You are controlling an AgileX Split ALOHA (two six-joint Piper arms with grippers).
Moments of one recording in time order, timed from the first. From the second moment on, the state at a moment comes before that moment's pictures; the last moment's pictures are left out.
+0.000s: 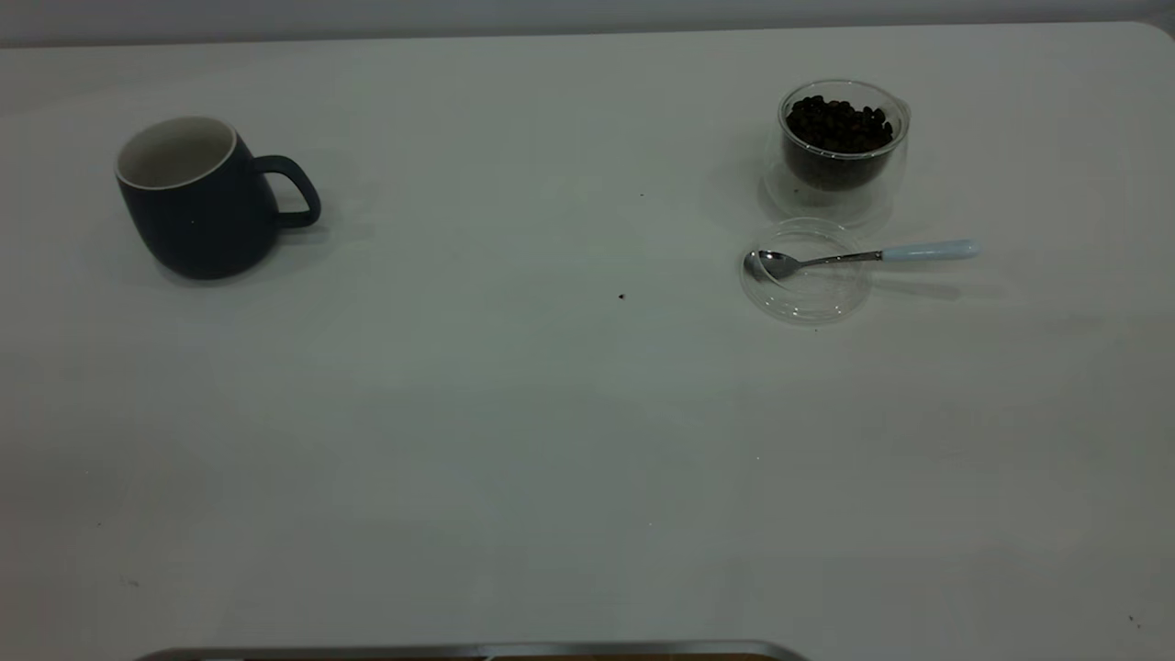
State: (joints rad) left arm -0.02 -0.02 -0.49 -0.06 1.14 0.06; right arm 0.08 -0.01 -0.48 0.00 1.13 -0.03
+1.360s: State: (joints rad) left arm -0.11 1.01 -0.85 0.24 0.94 0.31; right arm 0.08 -0.01 -0.48 0.00 1.13 -0.03
